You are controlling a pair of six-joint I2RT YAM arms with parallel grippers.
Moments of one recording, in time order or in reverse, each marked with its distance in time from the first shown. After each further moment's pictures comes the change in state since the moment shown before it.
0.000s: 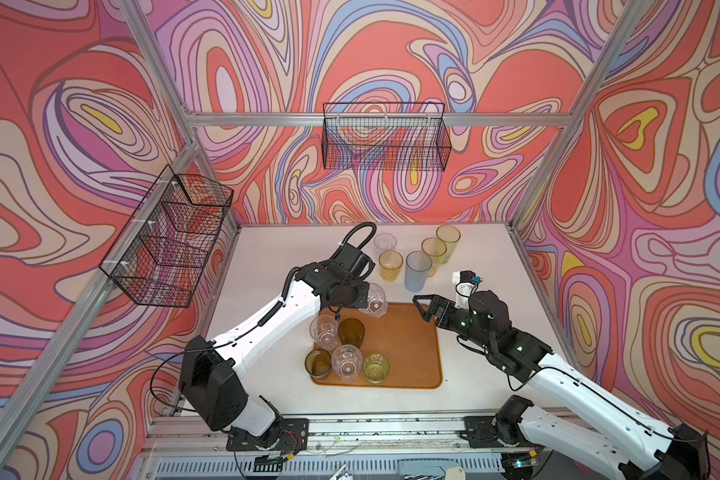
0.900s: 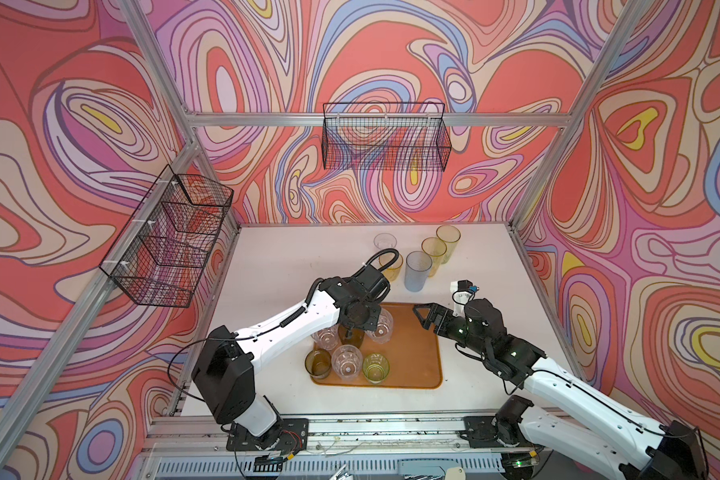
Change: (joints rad) left arm -0.122 0.066 -0.077 -0.022 -0.037 -0.023; right arm 0.000 0.005 -0.093 0.051 -0.007 0.034
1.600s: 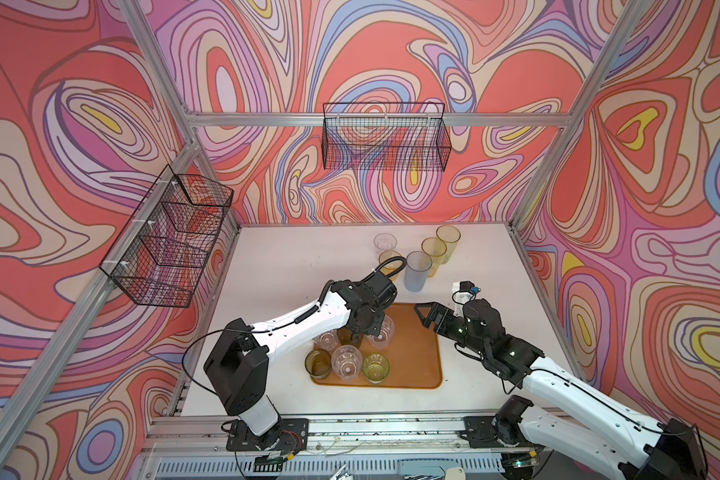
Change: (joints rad) left arm -0.032 0.072 0.000 -0.001 -0.047 0.008; right arm 0.000 0.006 -0.005 -0.005 0.050 0.052
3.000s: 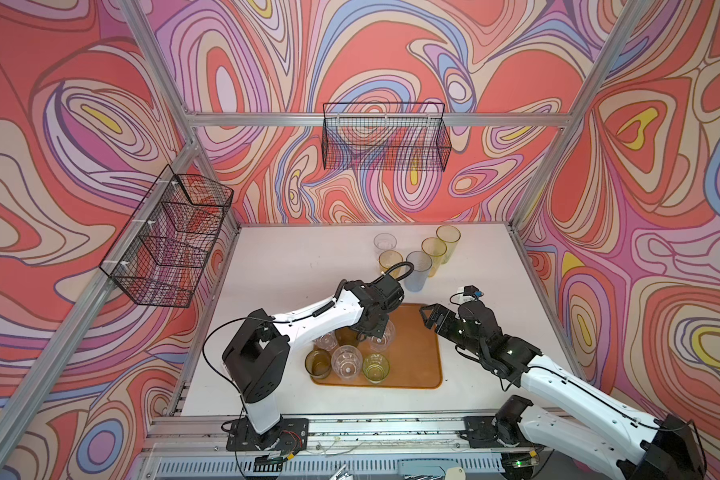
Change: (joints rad) left arm -0.018 0.108 0.046 -0.025 -0.032 0.019; right arm 0.000 0.021 0.000 -0.092 0.089 0.047
